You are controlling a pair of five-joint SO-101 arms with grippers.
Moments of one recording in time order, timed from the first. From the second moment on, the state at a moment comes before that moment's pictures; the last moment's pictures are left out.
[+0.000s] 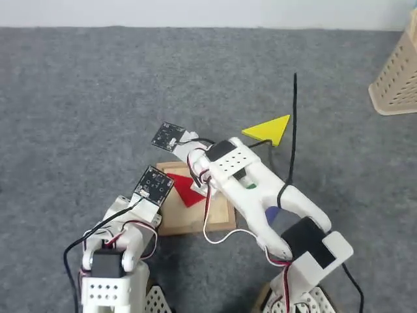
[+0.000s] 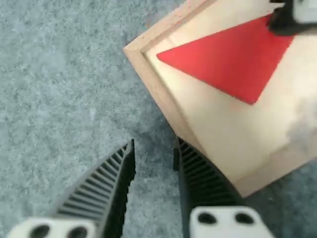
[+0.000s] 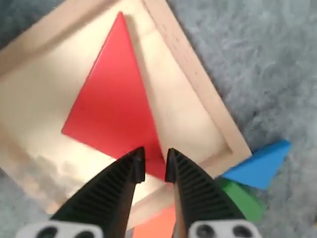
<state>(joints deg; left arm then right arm) -4.3 -103.5 97.2 73.6 -23.1 -39.3 7.6 23.4 54.8 26.1</state>
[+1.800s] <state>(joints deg) -4.2 -103.5 97.2 73.6 -23.1 -14.4 30.1 -8.3 61.5 39.4</state>
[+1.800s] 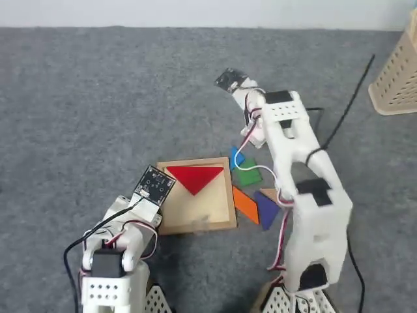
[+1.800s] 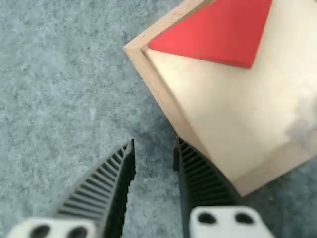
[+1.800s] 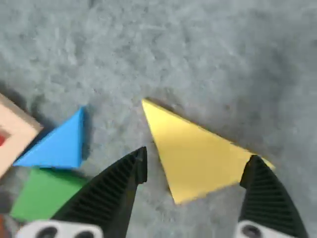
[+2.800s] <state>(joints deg) -4.2 -103.5 97.2 73.6 -23.1 -13.1 37.6 -17.8 76.9 10.9</state>
